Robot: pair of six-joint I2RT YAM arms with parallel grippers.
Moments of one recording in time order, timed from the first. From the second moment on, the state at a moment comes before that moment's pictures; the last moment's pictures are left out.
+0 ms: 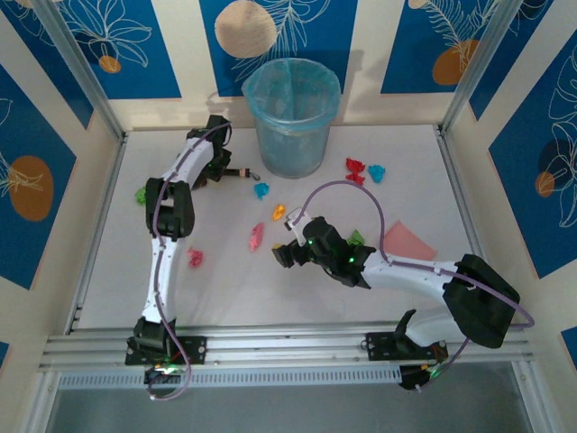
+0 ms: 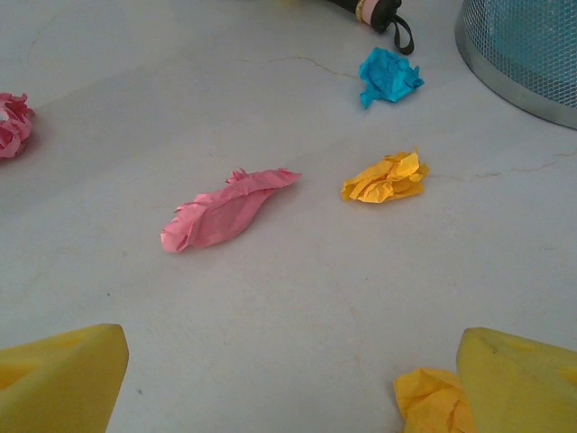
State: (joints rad) left arm -0.19 2.55 2.31 -0.99 -0.15 -1.32; right arm 0.92 1.35 0.65 0.11 0.18 0.12
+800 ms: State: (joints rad) left arm -0.16 2.48 2.23 -0.99 -0.11 -1.31; right arm 0.92 1.35 0.64 0.10 0.17 0.11
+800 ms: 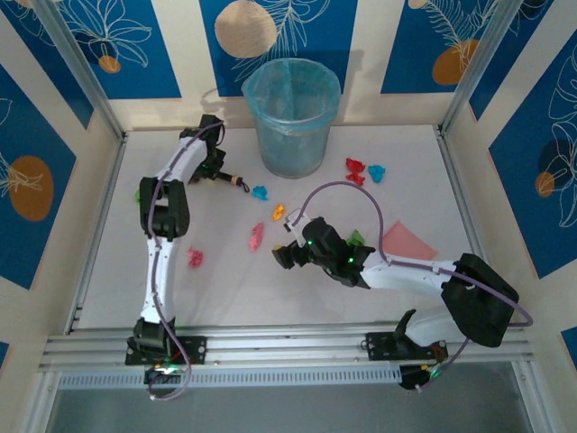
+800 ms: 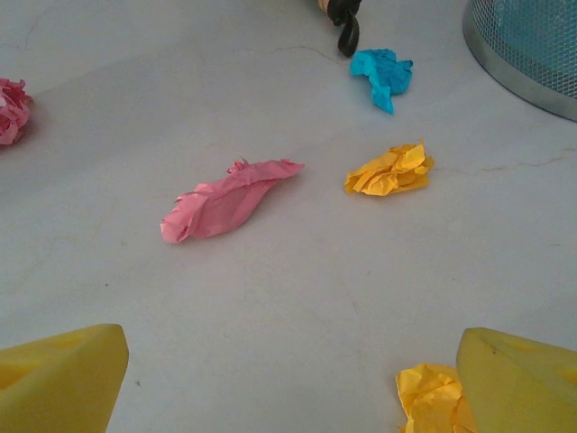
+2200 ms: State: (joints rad) left arm -0.61 1.14 0.91 -0.66 0.17 -1.37; right arm 1.30 1.22 0.37 0.68 0.20 -0.40
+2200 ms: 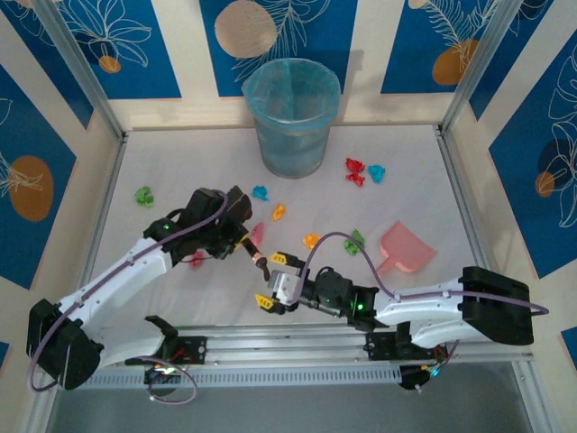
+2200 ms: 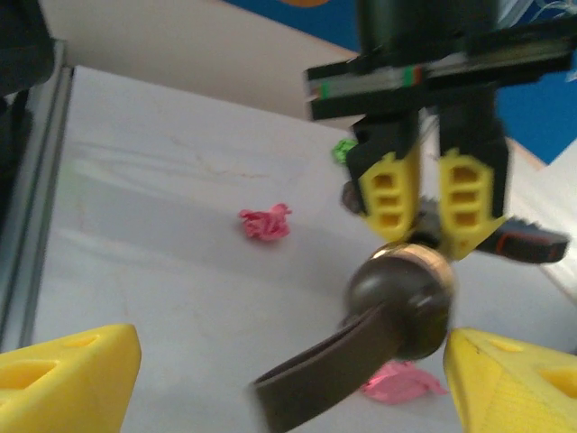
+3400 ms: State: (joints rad) left arm -0.77 1.27 0.92 -0.41 0.06 -1.52; right arm 1.18 1.27 0.42 0.61 0.45 -0.37
